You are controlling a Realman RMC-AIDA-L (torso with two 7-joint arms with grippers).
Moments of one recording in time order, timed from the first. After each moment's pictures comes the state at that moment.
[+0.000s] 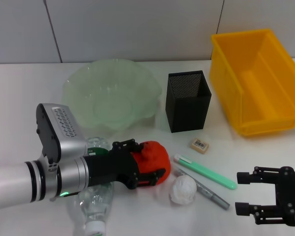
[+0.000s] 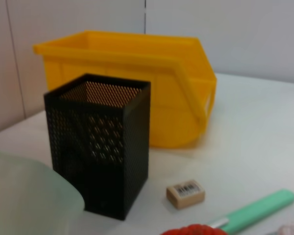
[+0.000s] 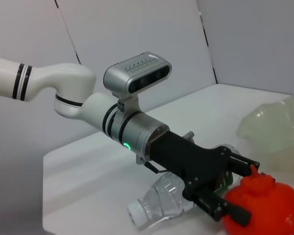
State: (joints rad) left arm -0.45 -2.08 1.61 0.60 1.32 0.94 -1.12; right arm 0.36 2.08 -0.62 -0.80 -2.10 -1.86 1.33
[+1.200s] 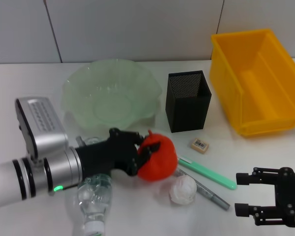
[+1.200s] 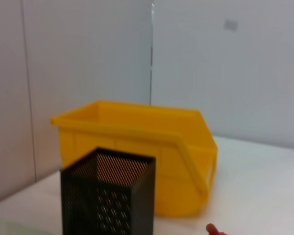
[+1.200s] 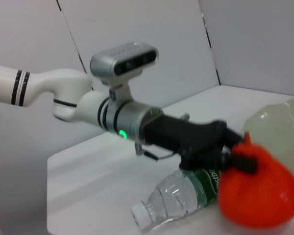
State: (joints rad) left arm -0.38 -2.06 1.61 0.67 1.15 1.03 -1.05; right arm 0.36 2.08 -0.62 -0.80 -2.09 -1.87 1.33
